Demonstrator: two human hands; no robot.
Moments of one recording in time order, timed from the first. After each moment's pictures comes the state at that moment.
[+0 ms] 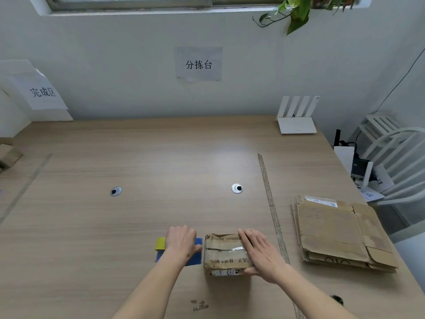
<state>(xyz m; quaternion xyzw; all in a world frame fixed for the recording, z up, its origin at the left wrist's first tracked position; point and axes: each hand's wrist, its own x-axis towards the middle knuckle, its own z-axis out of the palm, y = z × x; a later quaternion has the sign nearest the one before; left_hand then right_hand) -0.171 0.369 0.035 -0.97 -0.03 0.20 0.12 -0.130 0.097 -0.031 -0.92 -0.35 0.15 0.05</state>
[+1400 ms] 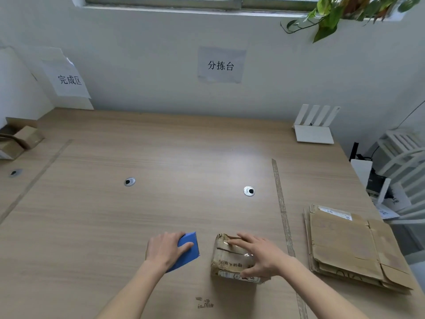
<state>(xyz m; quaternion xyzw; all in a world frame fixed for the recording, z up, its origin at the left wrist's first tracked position) -0.233 0.430 0.023 -0.98 -0.18 0.10 -0.07 -0.114 0.137 0.013 -0.86 -0.40 0.31 0.06</state>
